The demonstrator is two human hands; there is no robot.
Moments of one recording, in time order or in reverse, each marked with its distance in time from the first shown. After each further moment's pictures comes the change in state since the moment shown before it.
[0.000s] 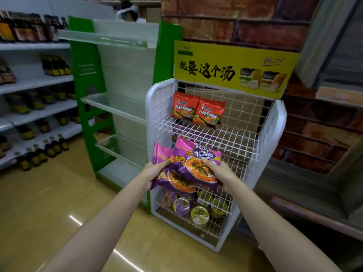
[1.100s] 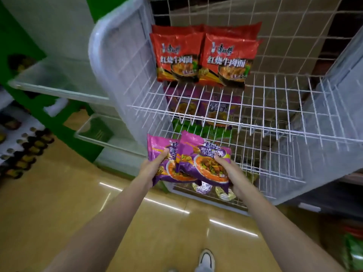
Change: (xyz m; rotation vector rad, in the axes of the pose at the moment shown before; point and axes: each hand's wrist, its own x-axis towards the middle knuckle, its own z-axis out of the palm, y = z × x) left_hand 0.305 -0.027 -0.023 0.108 0.080 -0.259; right_hand 0.264 0.108 0.035 0.392 0.136 0.337
